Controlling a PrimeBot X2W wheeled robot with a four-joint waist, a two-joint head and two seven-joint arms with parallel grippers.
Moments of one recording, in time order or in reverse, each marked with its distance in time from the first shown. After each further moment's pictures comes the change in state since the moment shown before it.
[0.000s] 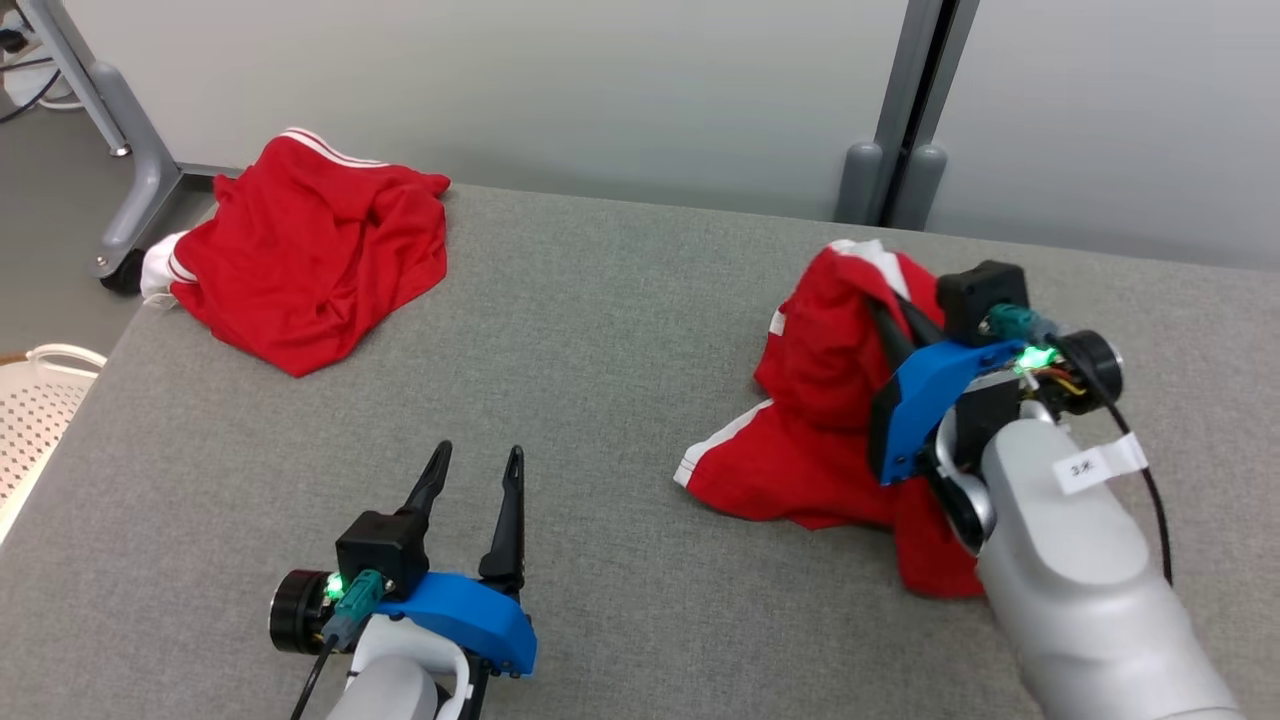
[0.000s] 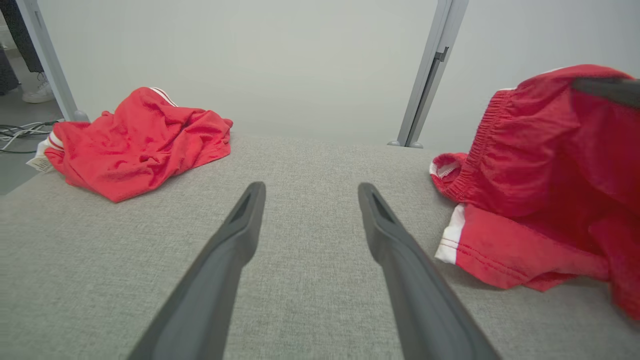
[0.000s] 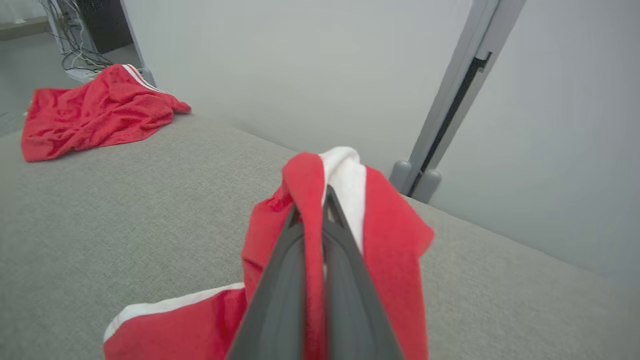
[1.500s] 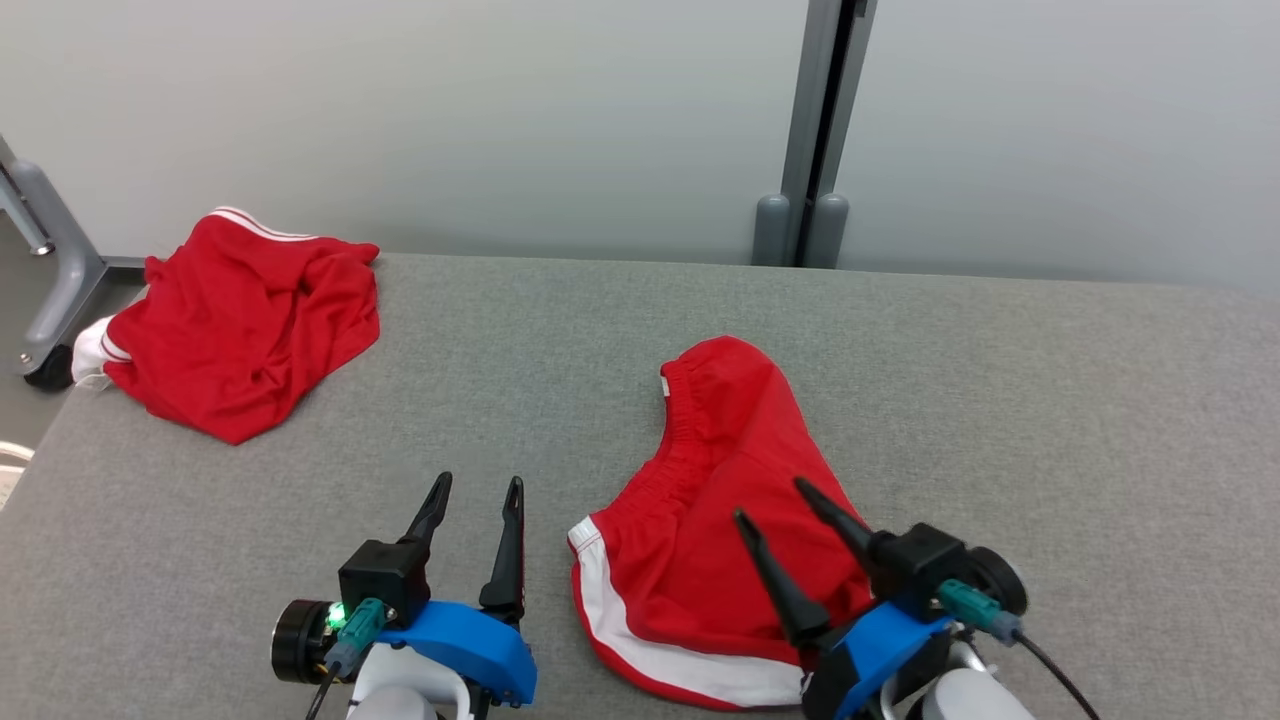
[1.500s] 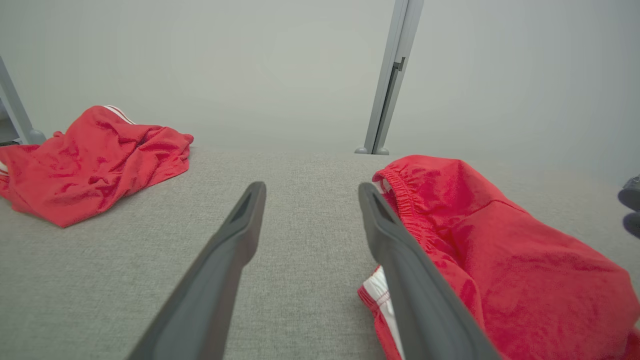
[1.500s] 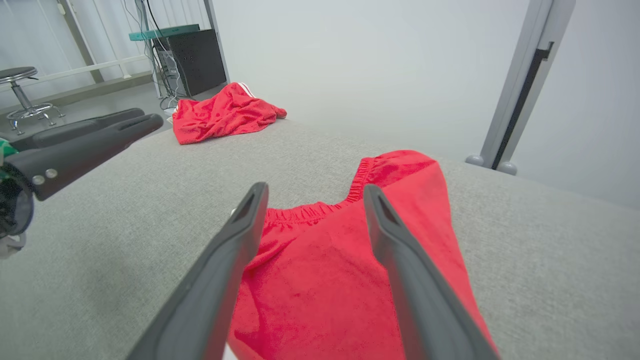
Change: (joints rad) left arm 0.051 0.016 -0.013 -0.013 -0.011 0.009 0.000; right arm 0.466 0.001 0.342 -0.396 0.194 0.000 -0.169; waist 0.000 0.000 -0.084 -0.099
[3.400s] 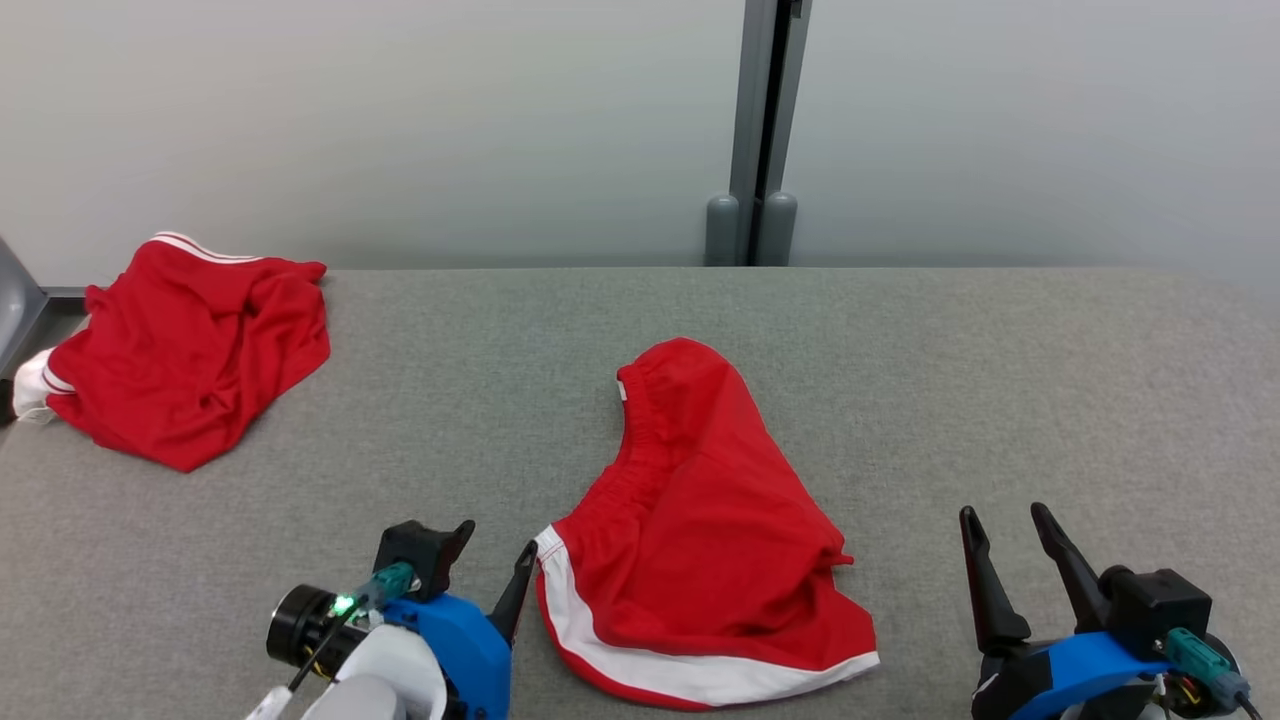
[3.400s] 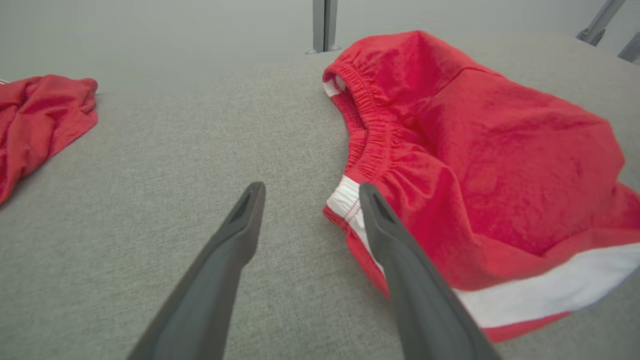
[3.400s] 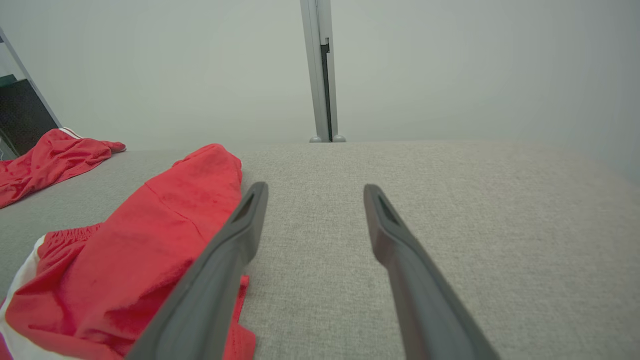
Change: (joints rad) left arm -0.049 0.076 -0.077 0.079 0.023 -0.144 0.248; right arm 0.215 -0.001 -0.458 -0.173 -0.032 0.000 0.019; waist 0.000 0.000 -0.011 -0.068
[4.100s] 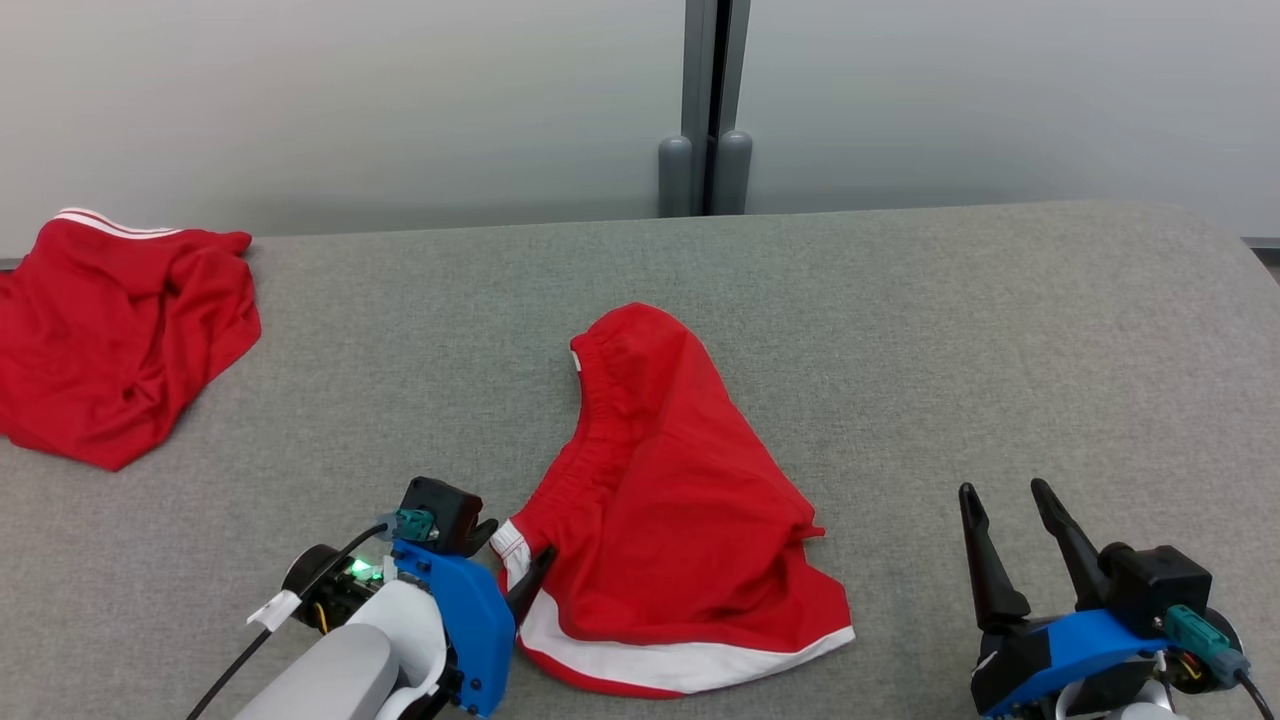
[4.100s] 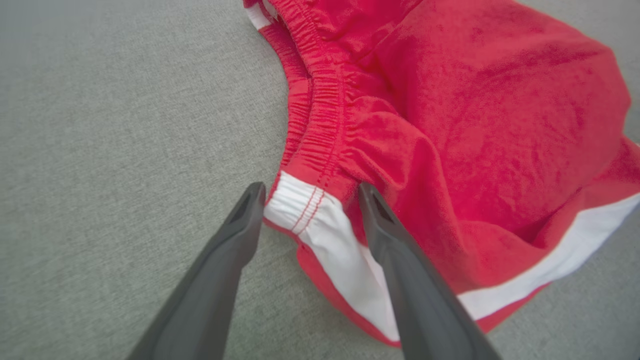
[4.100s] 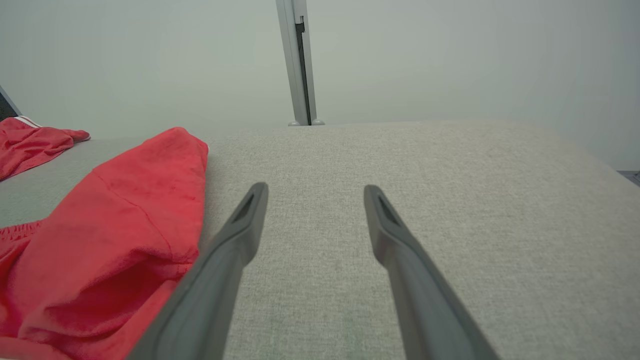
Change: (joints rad) left arm -0.184 0.128 -0.314 0.027 -0.287 -0.030 0.156; right arm -0.033 0.000 -0.002 -0.007 -0.015 0.000 0.015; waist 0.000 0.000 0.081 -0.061
